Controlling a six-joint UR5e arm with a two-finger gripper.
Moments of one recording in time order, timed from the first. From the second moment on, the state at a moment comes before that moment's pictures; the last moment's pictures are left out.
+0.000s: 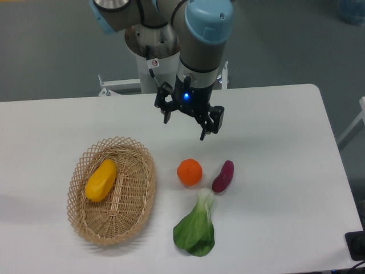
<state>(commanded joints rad) 2.46 -1.66 -1.62 -1.35 1.39 0.95</state>
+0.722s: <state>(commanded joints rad) 2.43 -1.60 -1.77 -1.24 1.31 0.91</state>
